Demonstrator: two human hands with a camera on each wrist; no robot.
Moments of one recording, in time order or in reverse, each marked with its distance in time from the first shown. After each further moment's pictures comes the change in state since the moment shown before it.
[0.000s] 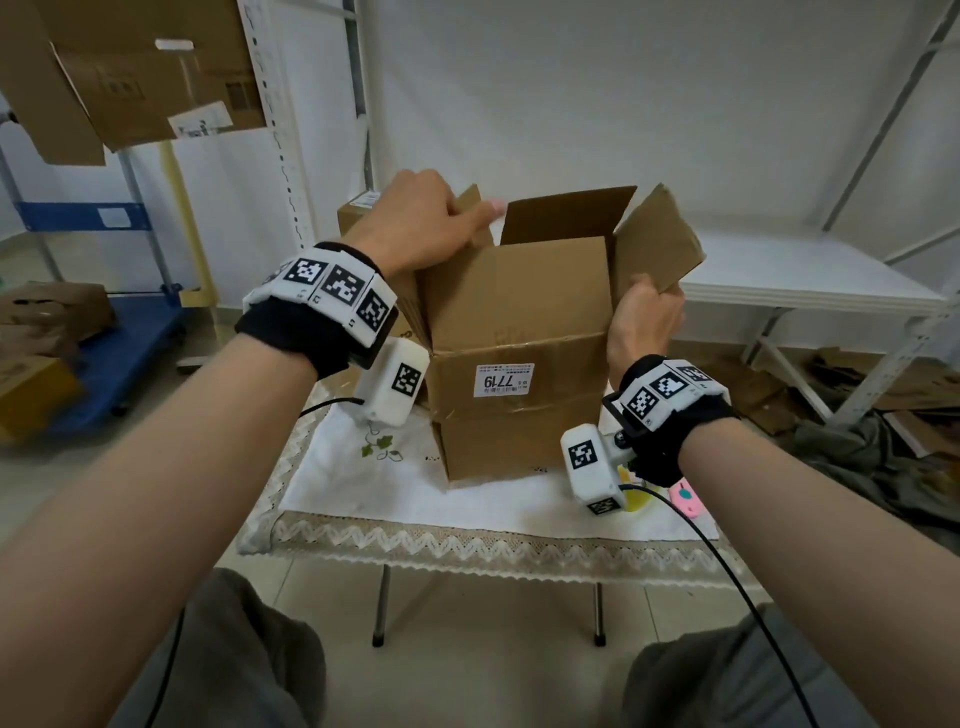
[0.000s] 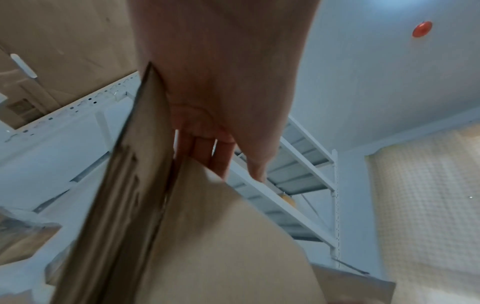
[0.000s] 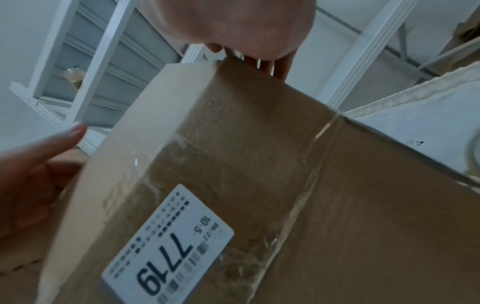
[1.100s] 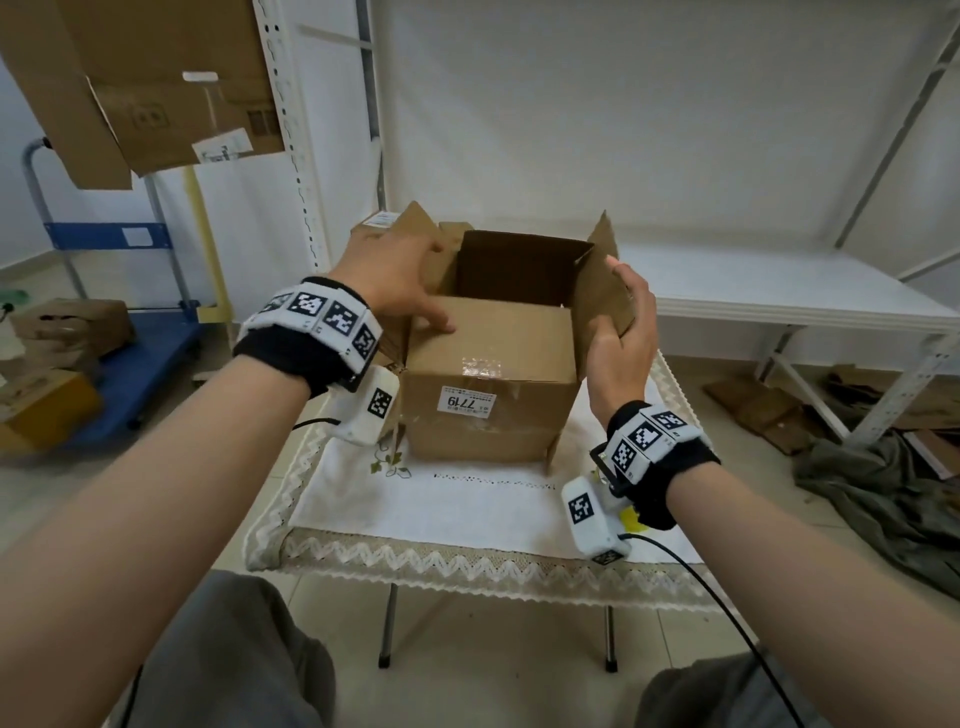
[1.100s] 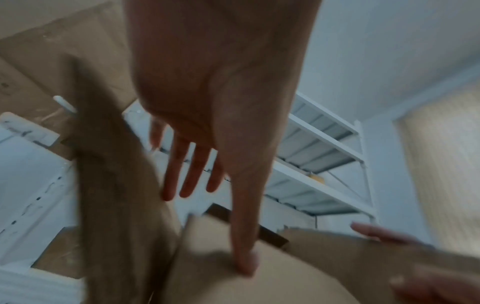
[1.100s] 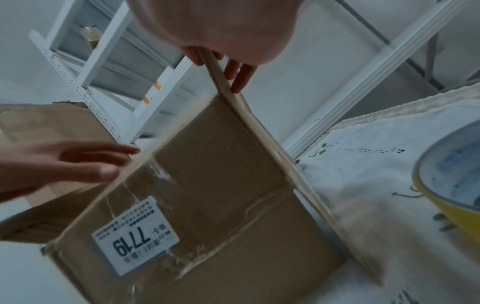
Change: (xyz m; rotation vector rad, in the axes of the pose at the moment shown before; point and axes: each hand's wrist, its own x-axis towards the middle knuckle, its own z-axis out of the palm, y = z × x) left_hand -0.001 -0.047 0.006 0.368 -0.199 -0.051; right_hand -0.015 0.033 0.009 0.095 -0.223 -0.471
